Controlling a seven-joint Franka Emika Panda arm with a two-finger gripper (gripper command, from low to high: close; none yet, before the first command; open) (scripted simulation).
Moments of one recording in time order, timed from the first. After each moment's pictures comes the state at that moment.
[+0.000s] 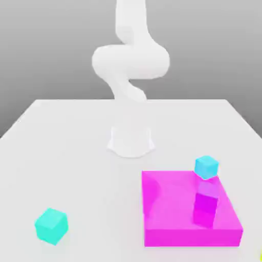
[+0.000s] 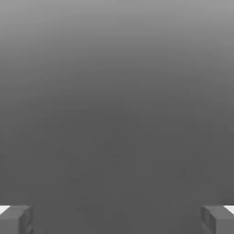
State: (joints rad) arm 0.00 -0.71 -0.03 -2.32 0.01 2.34 0.79
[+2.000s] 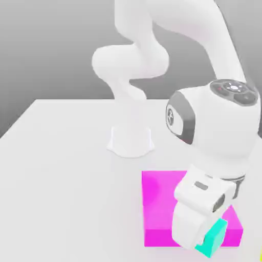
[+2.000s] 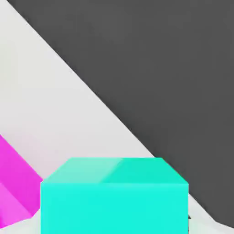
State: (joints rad) arm 0.22 0.32 0.19 -2.21 -0.10 2.52 0.22
